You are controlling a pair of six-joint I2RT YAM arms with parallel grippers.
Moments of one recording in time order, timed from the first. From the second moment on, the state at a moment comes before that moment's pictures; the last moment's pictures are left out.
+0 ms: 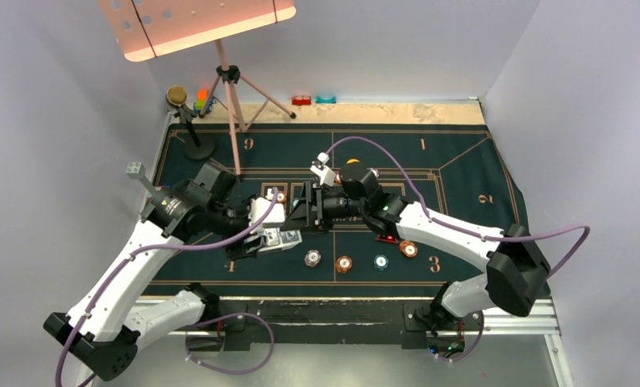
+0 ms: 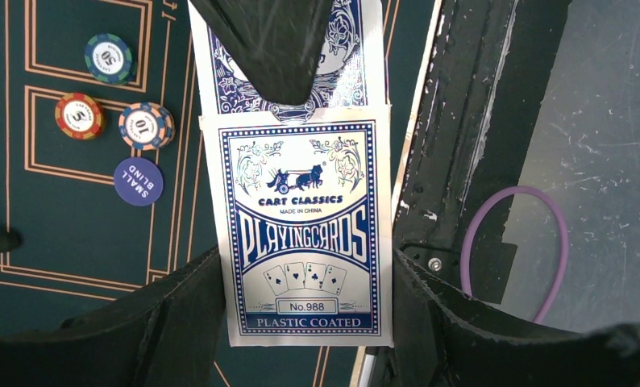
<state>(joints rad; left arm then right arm) -0.54 0.98 1.17 -1.28 0.46 0.73 0.86 1.40 0.96 0.05 -0.58 1.08</state>
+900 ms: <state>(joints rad) -0.54 0.93 1.16 -1.17 0.51 0.61 0.81 1.28 0.91 -0.02 -0.57 1.08</state>
